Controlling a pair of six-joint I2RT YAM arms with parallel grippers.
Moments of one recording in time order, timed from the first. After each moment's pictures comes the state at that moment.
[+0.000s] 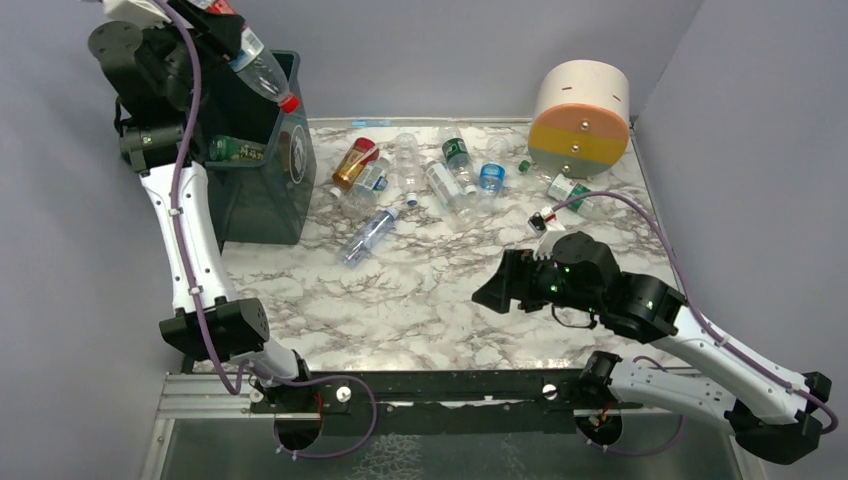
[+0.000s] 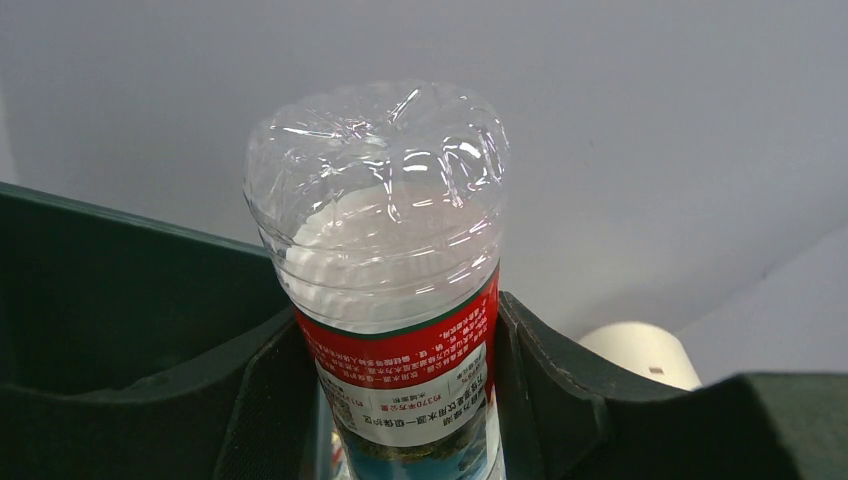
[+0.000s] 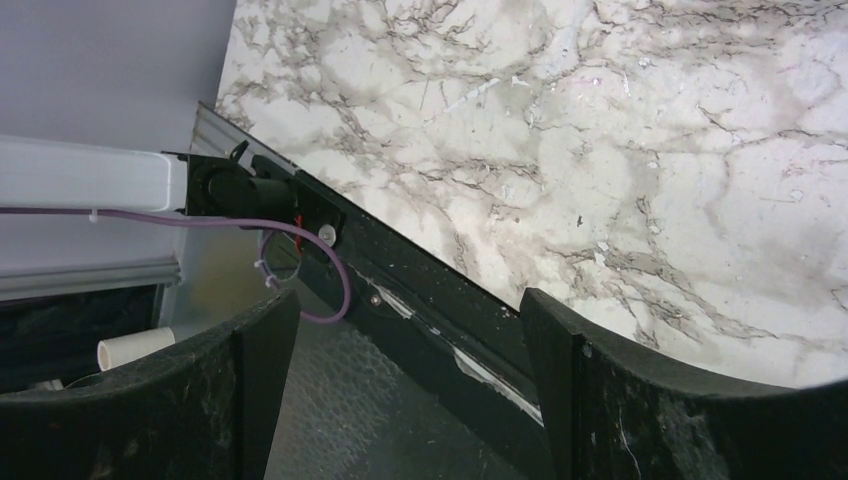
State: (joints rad) left arm 0.27 1.56 2.02 -0.33 0.43 -0.56; right arm 0.95 0.79 0.95 -0.71 0.00 0.79
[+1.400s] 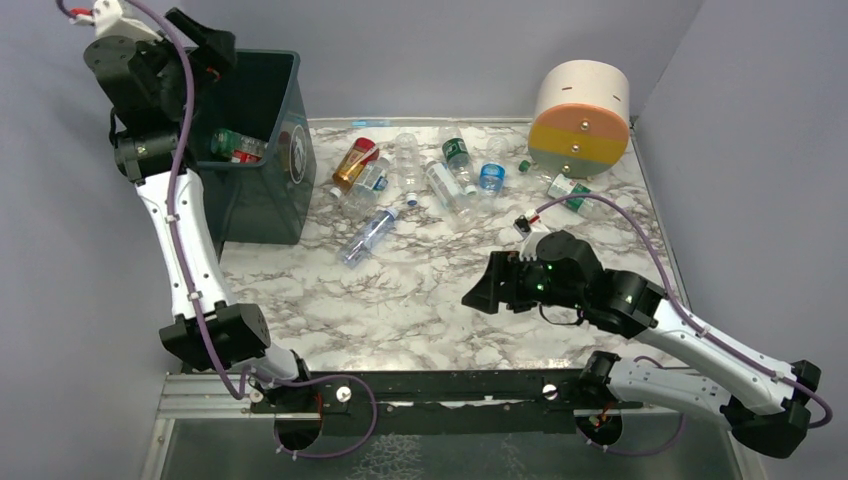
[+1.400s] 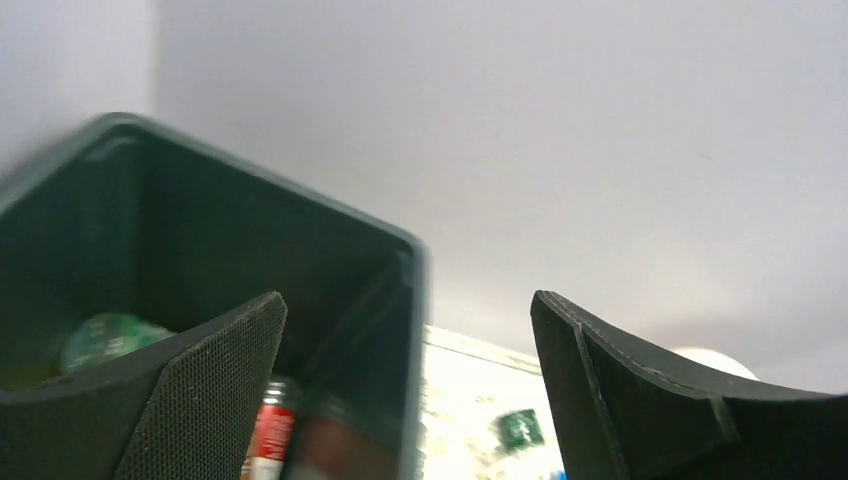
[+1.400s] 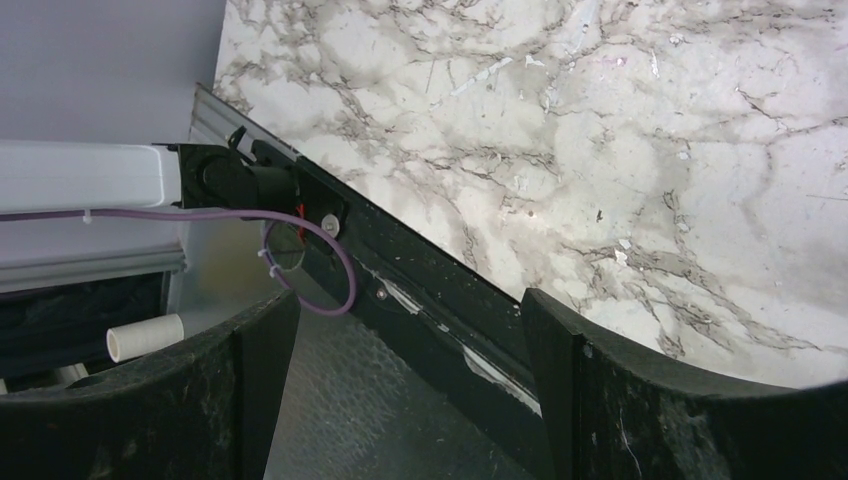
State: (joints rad) left arm 0.40 1.52 1.90 -0.36 0.34 -0.53; right arm 0.95 0.85 0.91 -0.64 -0.06 0.81
